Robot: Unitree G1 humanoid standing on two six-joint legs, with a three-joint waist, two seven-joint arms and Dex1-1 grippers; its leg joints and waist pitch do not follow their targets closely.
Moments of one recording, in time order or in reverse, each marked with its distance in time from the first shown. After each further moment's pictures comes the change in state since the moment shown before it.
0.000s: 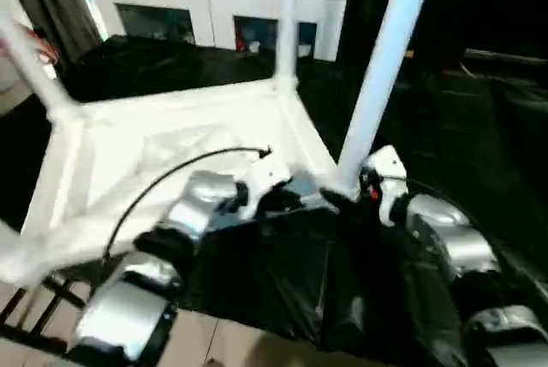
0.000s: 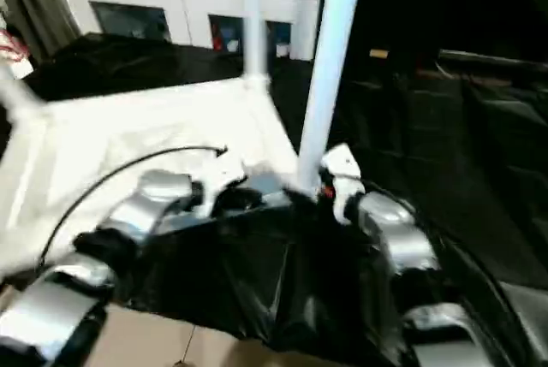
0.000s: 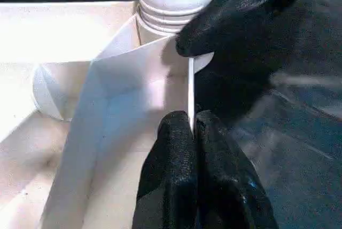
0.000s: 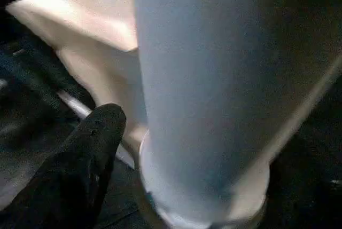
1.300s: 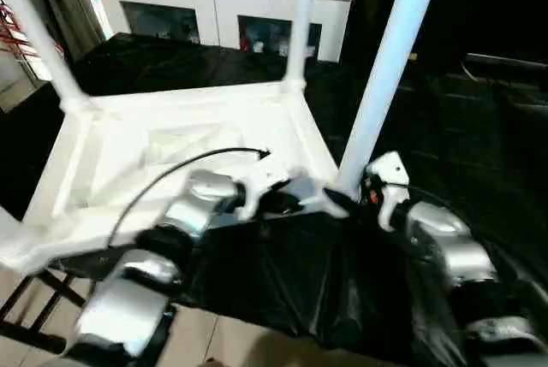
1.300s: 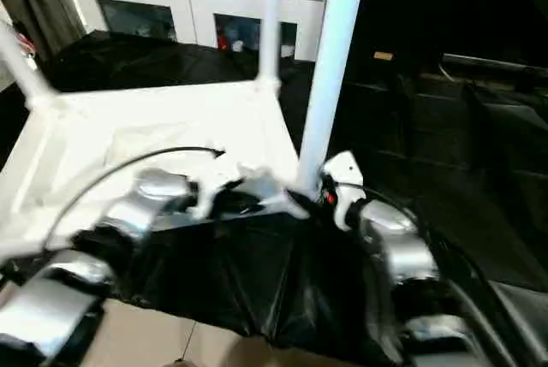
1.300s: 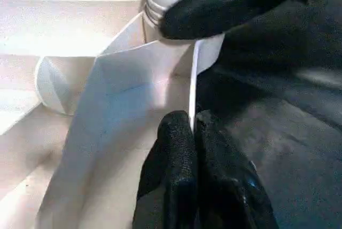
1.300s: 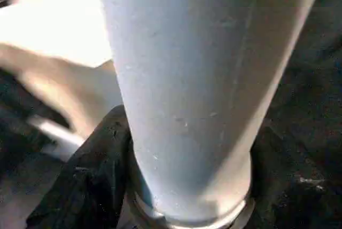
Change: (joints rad) left arm -0.041 -0.063 0.016 0.057 0.024 0.053 0.146; right arm 0.010 0.111 -0.073 0.043 -0.014 -0.043 -0.240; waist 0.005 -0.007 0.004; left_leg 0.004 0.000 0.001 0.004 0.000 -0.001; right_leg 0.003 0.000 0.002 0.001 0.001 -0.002
